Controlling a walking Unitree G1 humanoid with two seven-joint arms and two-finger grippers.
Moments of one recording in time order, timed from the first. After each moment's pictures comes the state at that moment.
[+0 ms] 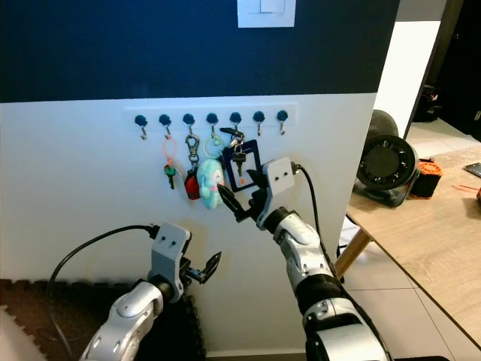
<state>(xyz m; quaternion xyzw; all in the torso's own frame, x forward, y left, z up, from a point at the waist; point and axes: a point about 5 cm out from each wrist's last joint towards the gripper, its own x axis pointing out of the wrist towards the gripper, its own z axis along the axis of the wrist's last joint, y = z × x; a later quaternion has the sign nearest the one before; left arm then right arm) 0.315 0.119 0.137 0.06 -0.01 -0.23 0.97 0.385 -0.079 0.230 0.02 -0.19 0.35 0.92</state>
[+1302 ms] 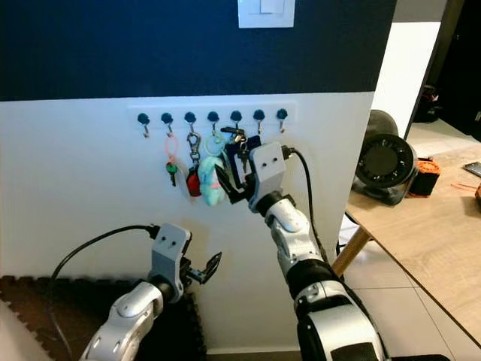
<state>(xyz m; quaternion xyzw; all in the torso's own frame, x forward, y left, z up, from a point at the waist) 0.315 0.119 0.137 0.06 -0.01 -0.23 0.97 0.393 -0.072 0.254 -0.03 -0.24 0.27 0.93</state>
